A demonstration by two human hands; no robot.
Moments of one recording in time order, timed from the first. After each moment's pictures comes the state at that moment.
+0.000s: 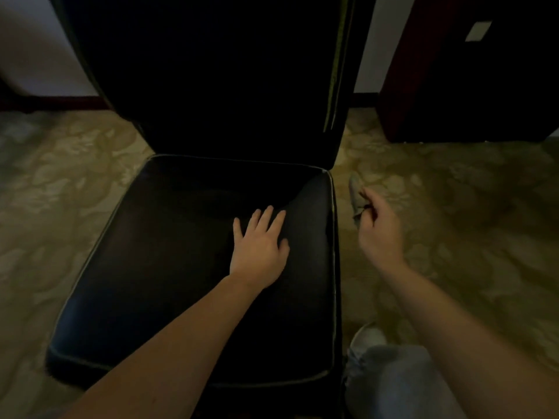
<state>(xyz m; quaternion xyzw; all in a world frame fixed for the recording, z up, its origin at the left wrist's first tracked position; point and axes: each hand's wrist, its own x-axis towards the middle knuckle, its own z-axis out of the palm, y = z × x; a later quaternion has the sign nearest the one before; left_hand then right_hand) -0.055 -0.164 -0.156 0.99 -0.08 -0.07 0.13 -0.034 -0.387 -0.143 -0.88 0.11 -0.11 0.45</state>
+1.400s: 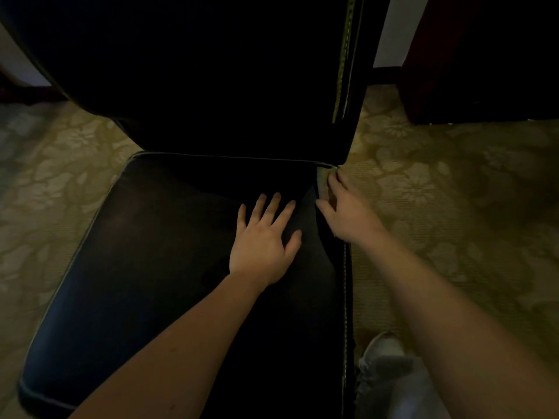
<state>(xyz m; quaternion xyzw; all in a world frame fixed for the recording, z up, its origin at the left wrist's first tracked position) 0.006 -0.171 -0.204 0.99 -0.10 -0.02 0.08 0.066 -0.361 -0.189 -0.96 -0.03 0.07 0.28</state>
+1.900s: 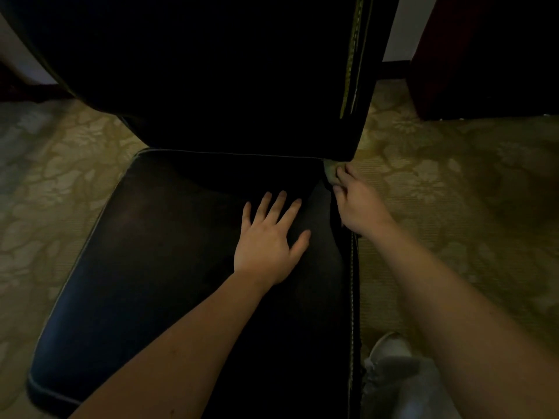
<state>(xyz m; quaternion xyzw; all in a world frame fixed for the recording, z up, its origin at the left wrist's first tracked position) 0.006 -0.171 -0.203 0.99 -0.10 -0.02 0.08 0.076 -0.362 -0.187 -0.95 -0.05 0.02 0.31</state>
